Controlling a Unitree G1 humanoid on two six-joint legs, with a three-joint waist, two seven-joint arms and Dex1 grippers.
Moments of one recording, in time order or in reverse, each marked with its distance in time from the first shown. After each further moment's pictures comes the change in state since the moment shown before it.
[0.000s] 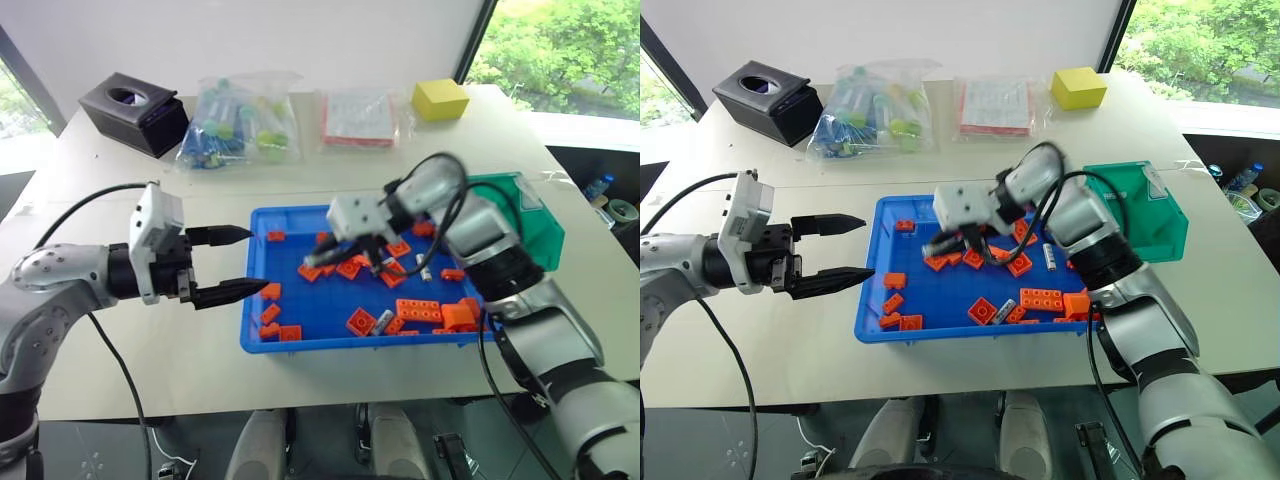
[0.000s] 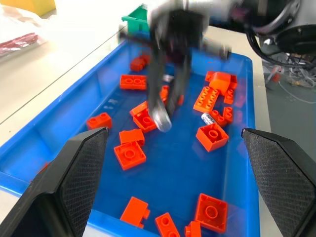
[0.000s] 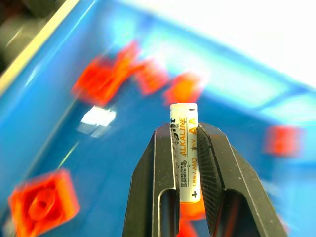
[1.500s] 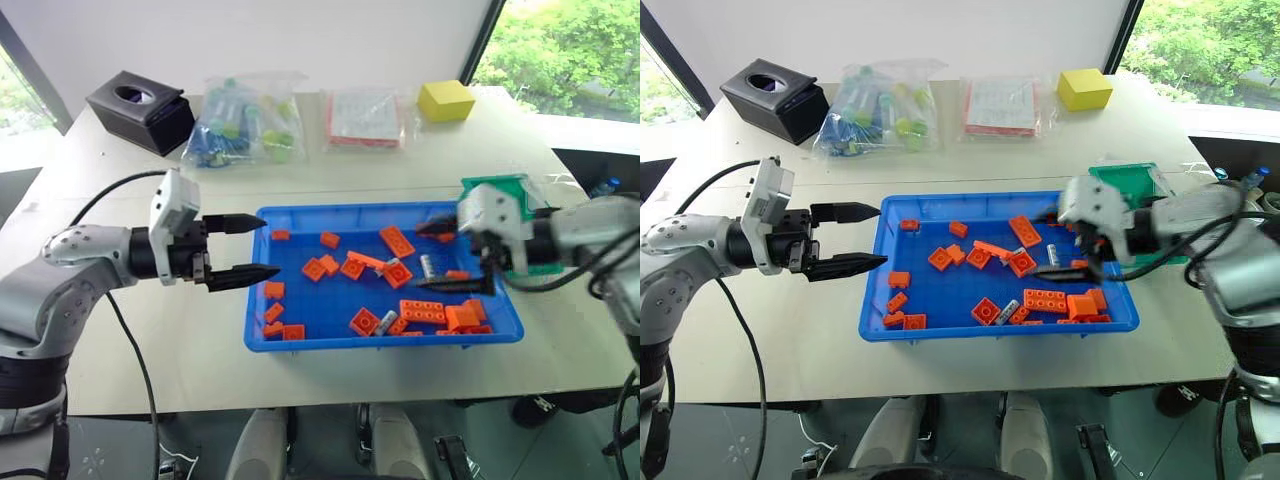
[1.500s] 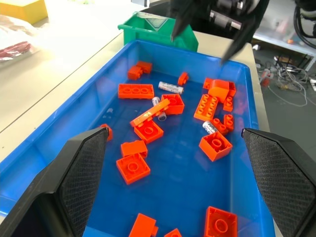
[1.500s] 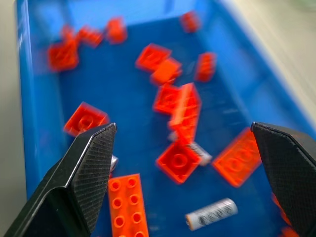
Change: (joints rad) left arm -0.154 -0.053 -0.104 0.123 0.067 -0.022 -0.057; right arm 0.445 -0.467 -0.183 -0.337 0.199 0.138 -0.121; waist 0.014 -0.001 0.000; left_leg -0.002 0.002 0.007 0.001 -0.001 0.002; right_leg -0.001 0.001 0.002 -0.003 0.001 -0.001
